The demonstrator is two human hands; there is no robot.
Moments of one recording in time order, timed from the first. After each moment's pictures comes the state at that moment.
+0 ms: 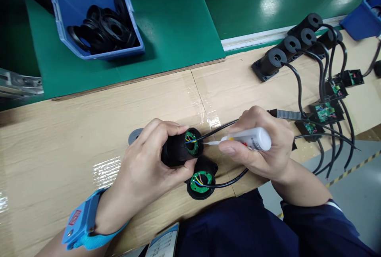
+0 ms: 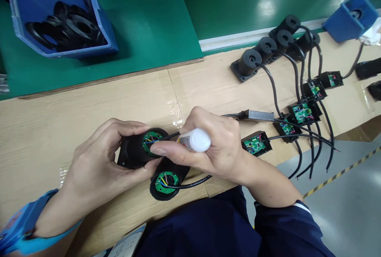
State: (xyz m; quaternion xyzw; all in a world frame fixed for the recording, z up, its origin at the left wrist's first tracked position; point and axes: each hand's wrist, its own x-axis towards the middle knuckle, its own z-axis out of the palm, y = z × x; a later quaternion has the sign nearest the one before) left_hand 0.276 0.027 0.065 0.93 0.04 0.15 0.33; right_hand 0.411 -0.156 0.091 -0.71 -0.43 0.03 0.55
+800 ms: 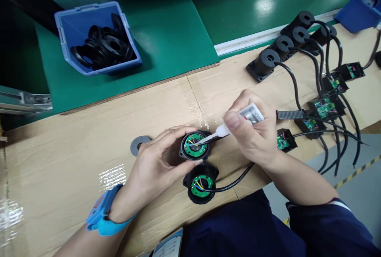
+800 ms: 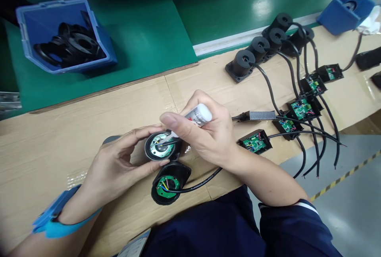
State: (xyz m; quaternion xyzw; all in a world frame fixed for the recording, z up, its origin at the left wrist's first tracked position) left_hand 0.282 0.030 0.053 0.87 0.04 0.05 0.49; right_hand 0.420 -0.142 0.075 -0.64 -0.30 0.10 0.71
